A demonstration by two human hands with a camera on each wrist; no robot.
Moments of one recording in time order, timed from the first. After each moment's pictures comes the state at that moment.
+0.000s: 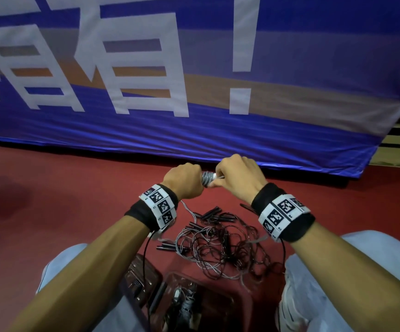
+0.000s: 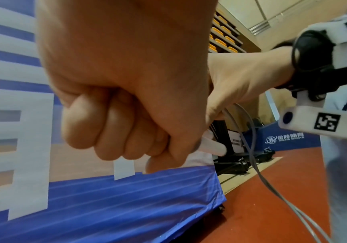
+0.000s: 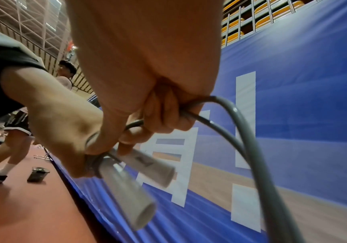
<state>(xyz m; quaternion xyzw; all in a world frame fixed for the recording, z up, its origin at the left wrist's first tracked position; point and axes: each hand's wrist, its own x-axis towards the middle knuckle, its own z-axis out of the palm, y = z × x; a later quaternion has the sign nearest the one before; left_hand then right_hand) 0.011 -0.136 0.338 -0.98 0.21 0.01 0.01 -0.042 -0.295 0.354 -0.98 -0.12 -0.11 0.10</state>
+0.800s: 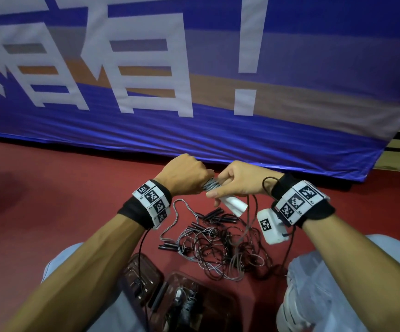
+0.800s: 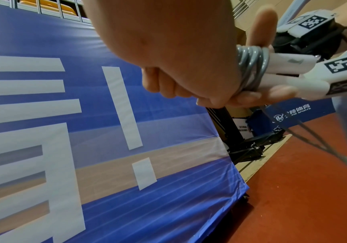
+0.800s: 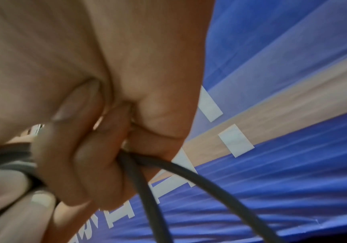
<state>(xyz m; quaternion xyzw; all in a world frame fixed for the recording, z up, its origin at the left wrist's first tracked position) 0.017 -0.111 0.356 -0.81 0.53 -0.22 0.11 -0.042 -0.309 0.370 -0.87 -0.17 0.21 0.41</state>
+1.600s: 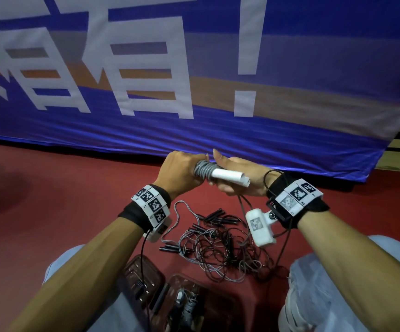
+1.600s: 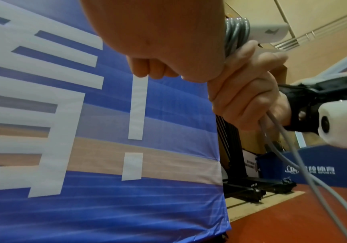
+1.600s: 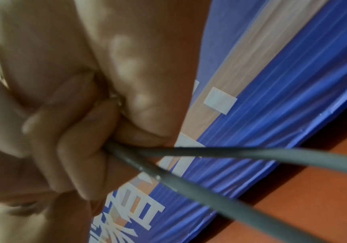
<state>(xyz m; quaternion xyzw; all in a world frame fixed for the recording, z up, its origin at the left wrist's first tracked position) 0.009 -0.104 0.356 -0.85 0.39 -0.28 -0.22 -0.040 -0.301 0.376 -0.68 -0.16 0.28 0.66</state>
